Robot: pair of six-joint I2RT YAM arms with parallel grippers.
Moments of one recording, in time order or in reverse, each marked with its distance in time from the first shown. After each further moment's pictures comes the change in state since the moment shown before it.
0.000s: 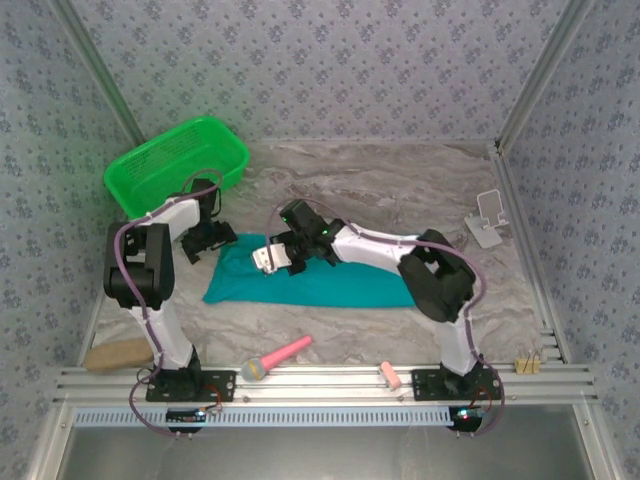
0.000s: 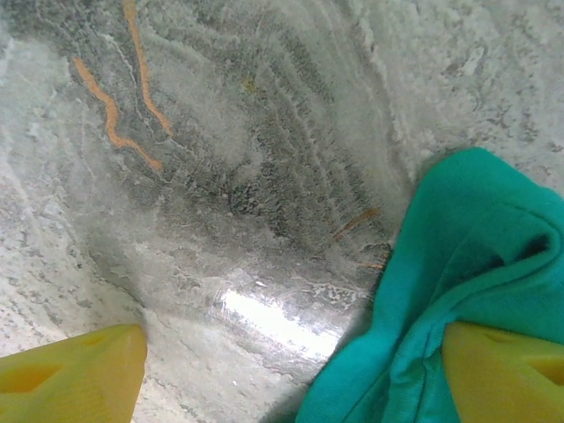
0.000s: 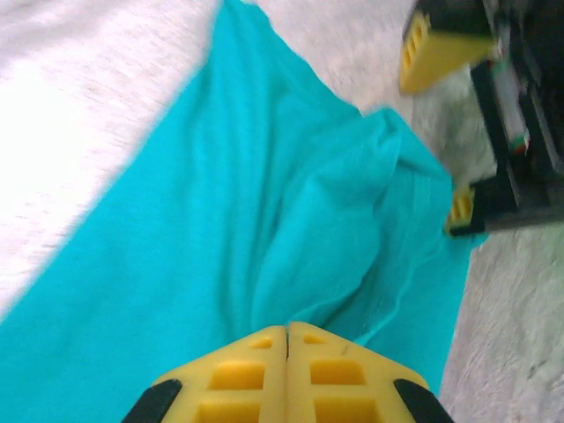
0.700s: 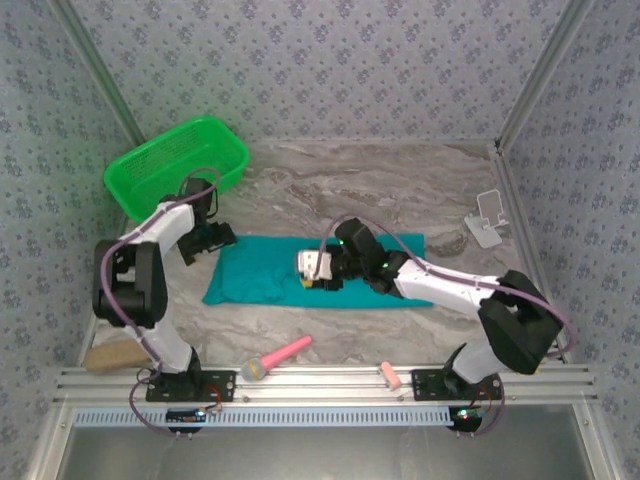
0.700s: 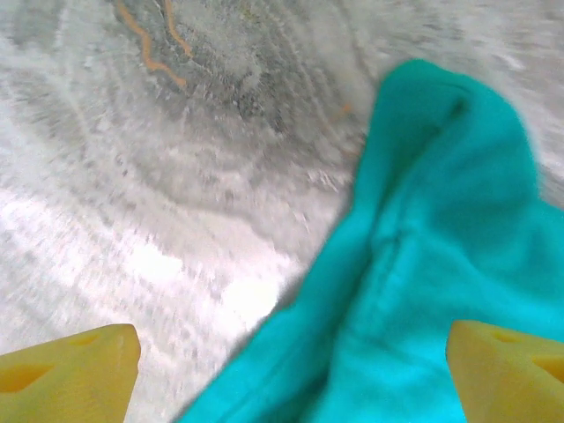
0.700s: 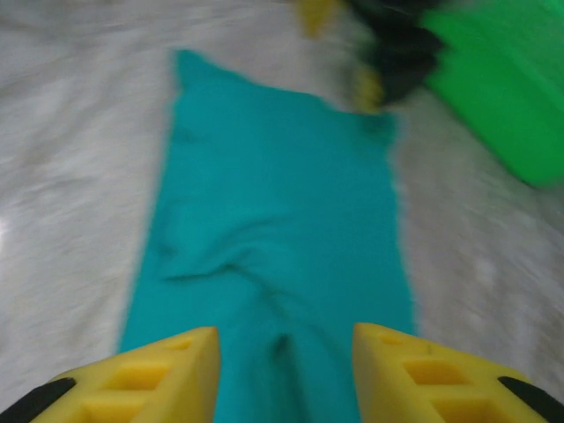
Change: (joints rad) left arm -0.032 -0.200 -0.055 -0.076 0.019 0.068; right arm -0.055 -0.513 -0.550 0.325 0.129 0.499
